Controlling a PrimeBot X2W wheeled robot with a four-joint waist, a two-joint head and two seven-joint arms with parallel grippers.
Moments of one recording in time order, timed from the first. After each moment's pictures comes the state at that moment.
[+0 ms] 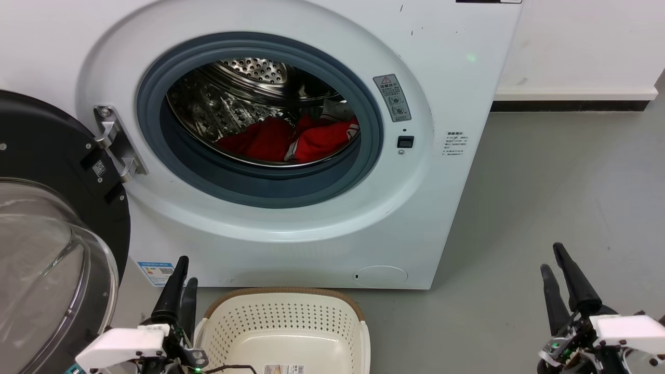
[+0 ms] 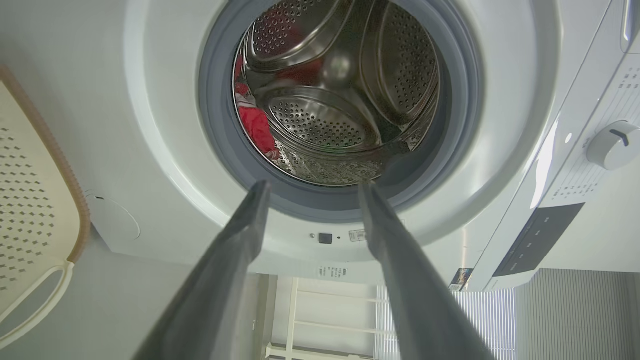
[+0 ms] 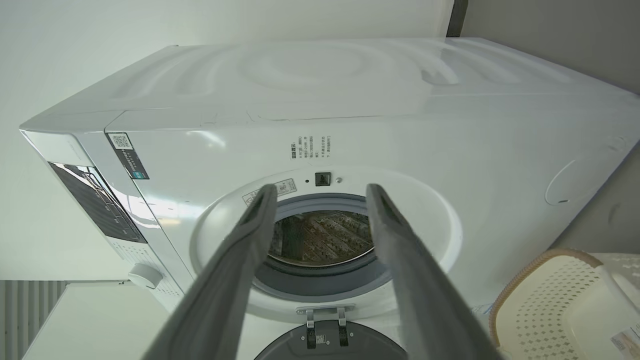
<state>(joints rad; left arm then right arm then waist) -0.07 0.05 0.11 0.28 -1.61 -0.13 0.11 -0.07 -0.05 -0.11 0.28 1.62 0.13 0.11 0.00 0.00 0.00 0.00</state>
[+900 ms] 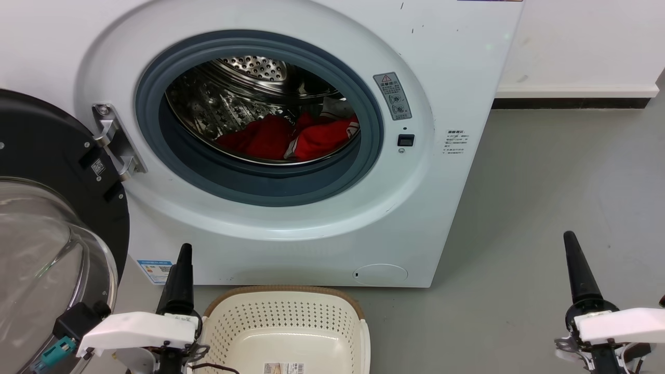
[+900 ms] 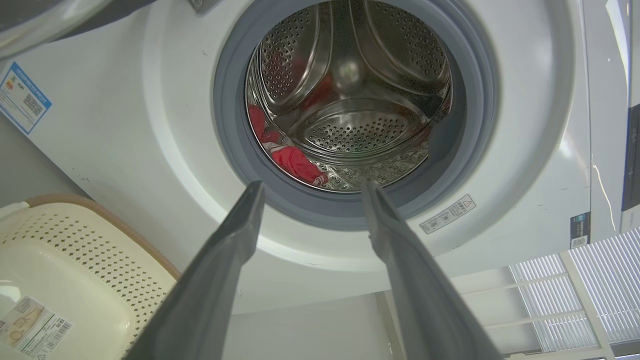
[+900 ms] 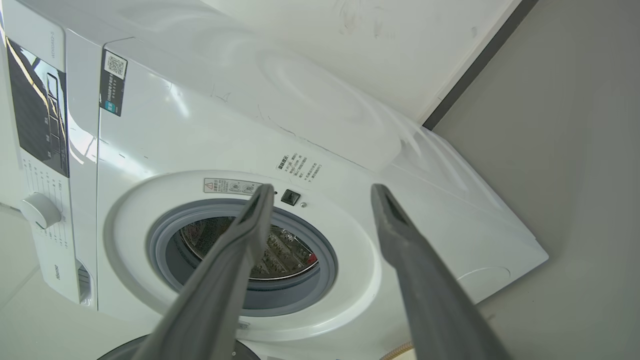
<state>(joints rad) -0.05 0.05 0.06 0.14 -1.12 -0.03 -0.01 -0.03 -0.05 -0.12 0.15 1.12 0.13 -0.01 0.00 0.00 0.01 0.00</state>
